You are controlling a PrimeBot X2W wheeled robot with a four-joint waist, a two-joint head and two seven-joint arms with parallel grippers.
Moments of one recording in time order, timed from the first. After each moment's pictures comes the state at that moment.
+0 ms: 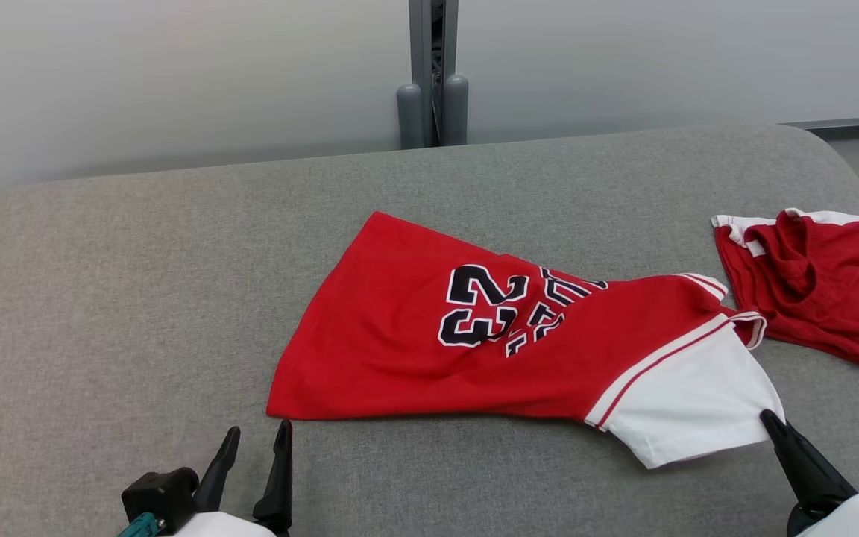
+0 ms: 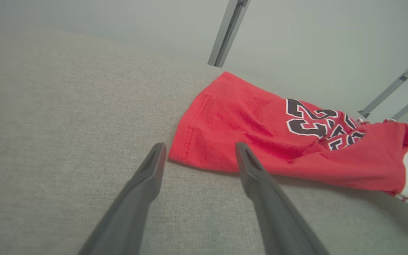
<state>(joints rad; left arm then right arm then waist) 0.03 0.15 -0.29 0.24 -0.57 0.08 -0.20 0.07 -0.34 0.12 0.14 0.88 0.13 0.04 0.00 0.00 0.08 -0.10</state>
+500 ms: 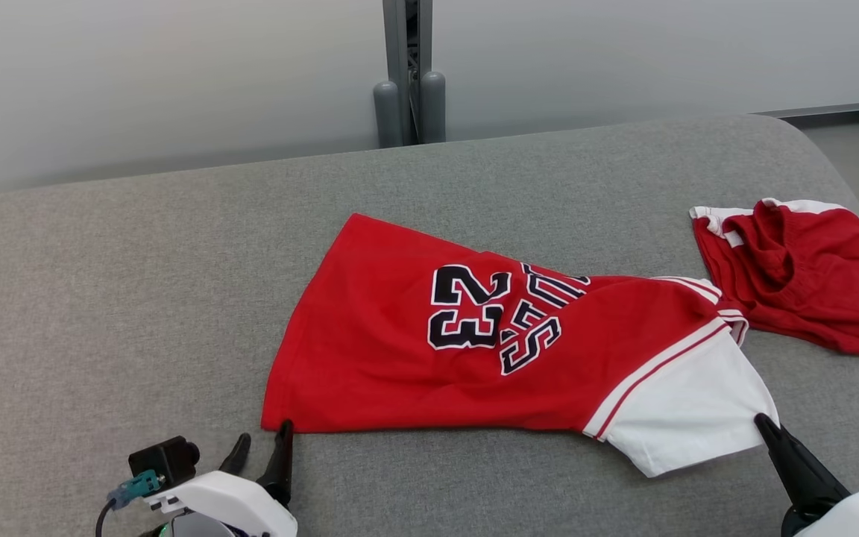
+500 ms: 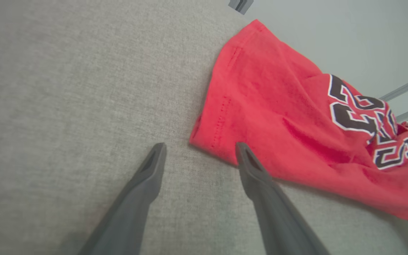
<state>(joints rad) -0.17 0.08 -0.27 0.65 -0.75 -0.02 -0.11 0.12 -0.27 0.03 0.05 0.82 0.13 0.15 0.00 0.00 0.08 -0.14</state>
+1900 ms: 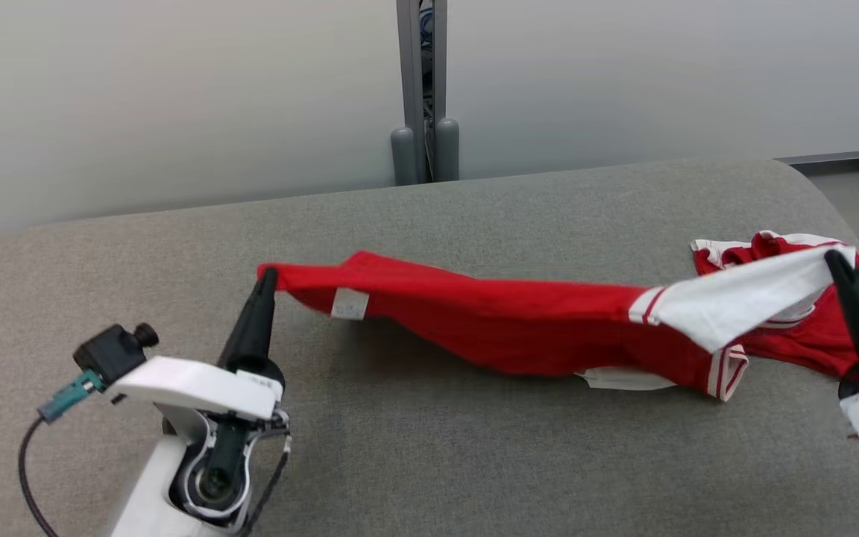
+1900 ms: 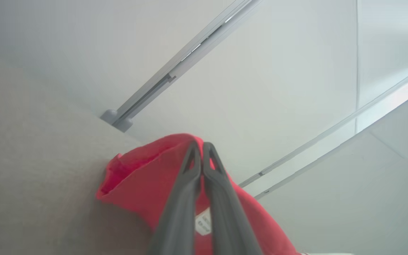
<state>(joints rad) -0.30 0.13 -0.32 0.38 -1.21 -0.13 -0.13 -0.10 -0.29 -0.06 -0.05 0.77 0.13 0.15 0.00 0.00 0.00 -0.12</state>
